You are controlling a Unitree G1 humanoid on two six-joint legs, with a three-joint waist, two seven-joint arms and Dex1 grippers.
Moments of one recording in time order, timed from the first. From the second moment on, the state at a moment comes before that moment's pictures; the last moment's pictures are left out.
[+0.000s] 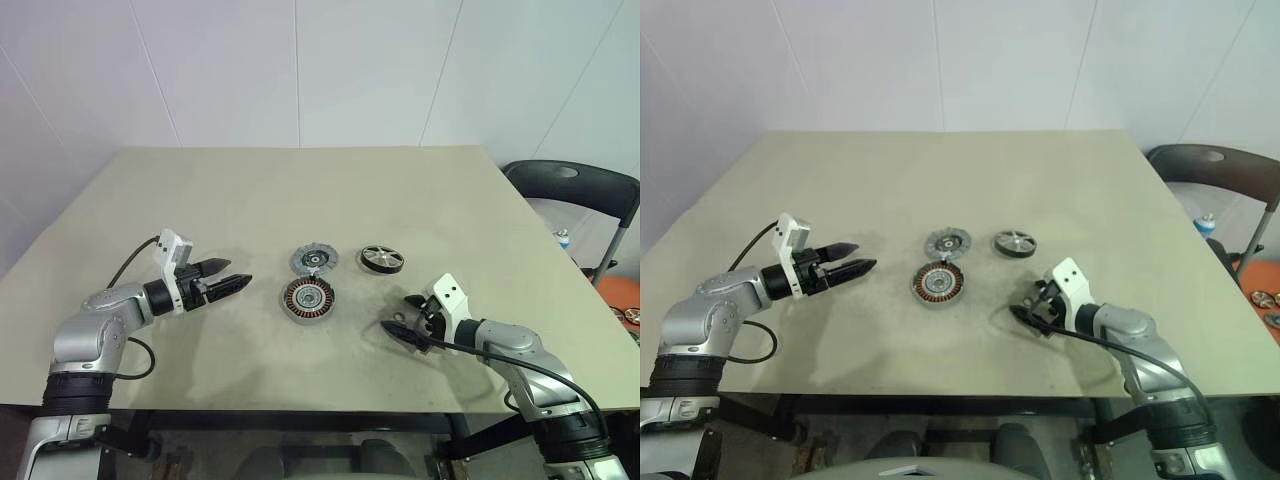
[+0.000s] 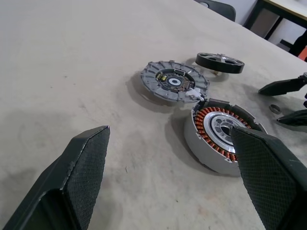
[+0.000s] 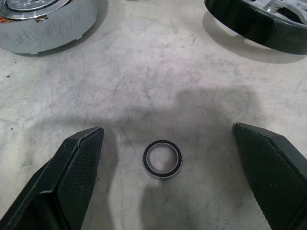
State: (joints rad) left arm -0.29 0.61 0.15 0.11 -0.52 0.61 -0.95; right arm -0.10 -0.55 0.03 -0.06 0.26 0.52 0.75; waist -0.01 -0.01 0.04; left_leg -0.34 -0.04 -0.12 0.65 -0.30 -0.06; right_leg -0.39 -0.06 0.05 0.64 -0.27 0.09
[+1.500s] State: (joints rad) left arm -0.29 0.62 0.15 0.10 -0.53 0.62 -0.93; right arm -0.09 -0.59 0.05 -0.01 0.24 0.45 0.80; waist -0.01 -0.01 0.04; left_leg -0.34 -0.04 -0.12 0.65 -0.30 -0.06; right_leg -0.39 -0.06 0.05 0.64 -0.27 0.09
